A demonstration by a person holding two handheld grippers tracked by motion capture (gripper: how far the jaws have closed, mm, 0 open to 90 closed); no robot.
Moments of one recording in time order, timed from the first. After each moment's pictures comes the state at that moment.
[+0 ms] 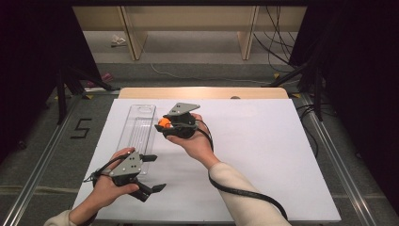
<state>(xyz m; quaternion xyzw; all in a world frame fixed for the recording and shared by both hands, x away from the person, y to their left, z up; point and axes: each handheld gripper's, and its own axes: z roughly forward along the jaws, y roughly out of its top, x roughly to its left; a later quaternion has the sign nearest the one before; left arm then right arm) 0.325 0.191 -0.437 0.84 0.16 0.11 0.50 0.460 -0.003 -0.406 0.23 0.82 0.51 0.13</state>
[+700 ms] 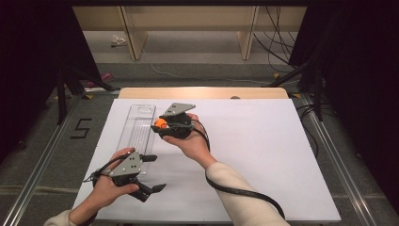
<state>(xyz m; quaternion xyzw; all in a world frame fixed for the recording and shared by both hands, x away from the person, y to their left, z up) 0.325 0.191 -0.437 0.84 0.16 0.11 0.50 0.460 0.008 -0.406 0.22 0.82 0.51 0.13</state>
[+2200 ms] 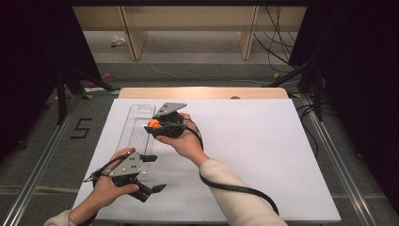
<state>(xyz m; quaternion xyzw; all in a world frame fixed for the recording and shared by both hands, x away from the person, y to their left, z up) 0.324 0.191 -0.437 0.84 0.16 0.11 0.50 0.465 0.029 -0.408 0.21 0.83 0.50 0.12</state>
